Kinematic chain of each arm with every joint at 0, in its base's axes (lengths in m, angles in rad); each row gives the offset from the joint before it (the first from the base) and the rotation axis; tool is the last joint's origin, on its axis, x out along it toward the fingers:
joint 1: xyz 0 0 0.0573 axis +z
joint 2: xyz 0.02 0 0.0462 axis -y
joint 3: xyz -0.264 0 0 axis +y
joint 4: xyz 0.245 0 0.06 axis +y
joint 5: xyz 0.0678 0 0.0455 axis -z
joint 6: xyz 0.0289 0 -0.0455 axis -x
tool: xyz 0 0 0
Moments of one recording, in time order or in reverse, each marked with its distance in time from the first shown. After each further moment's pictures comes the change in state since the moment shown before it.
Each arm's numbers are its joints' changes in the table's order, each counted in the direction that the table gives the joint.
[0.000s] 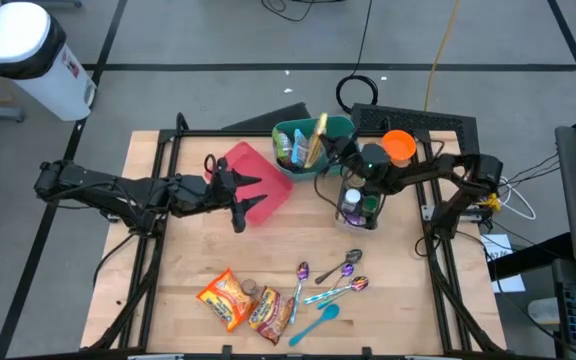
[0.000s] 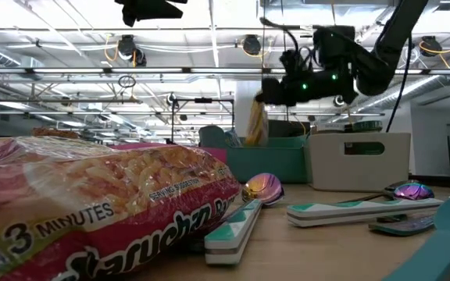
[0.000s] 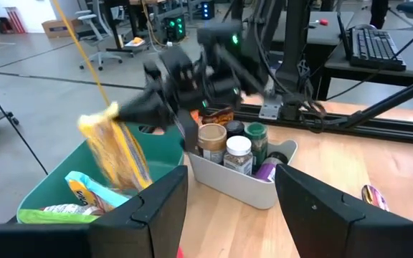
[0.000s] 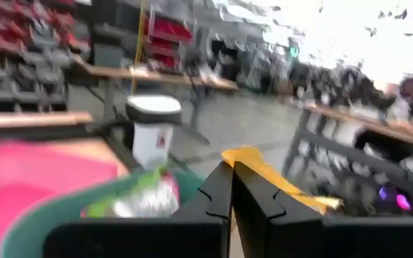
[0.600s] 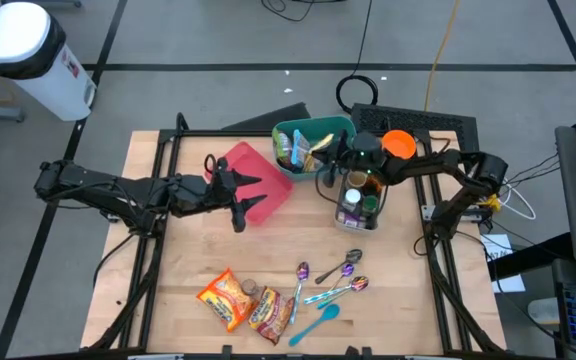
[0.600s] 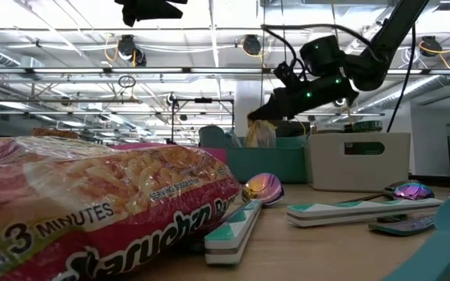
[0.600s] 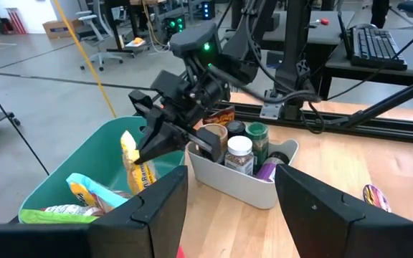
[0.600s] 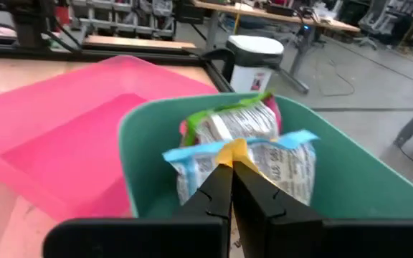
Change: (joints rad) left arm 0.002 0.000 0.000 -0.001 0.000 -0.005; right arm -0.090 0.020 -0.057 0.375 -0.453 0.008
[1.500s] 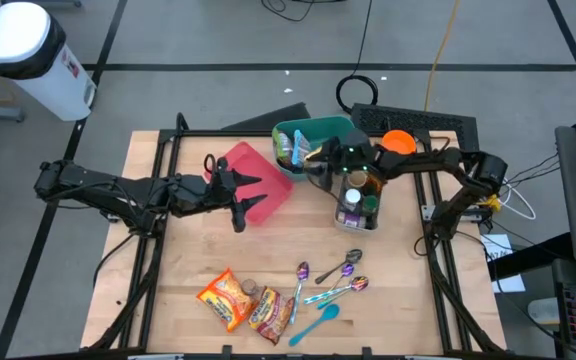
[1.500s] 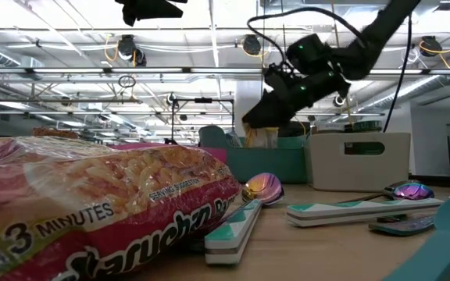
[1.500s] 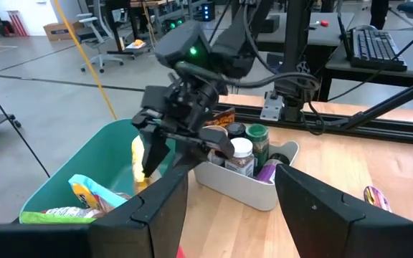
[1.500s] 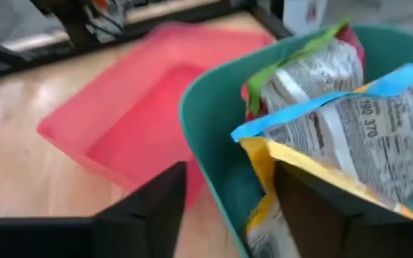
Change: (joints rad) left arm 0.000 0.000 0.000 -0.006 -0.002 -0.006; right arm 0.030 -0.001 -0.138 0.349 -0.120 -0.248
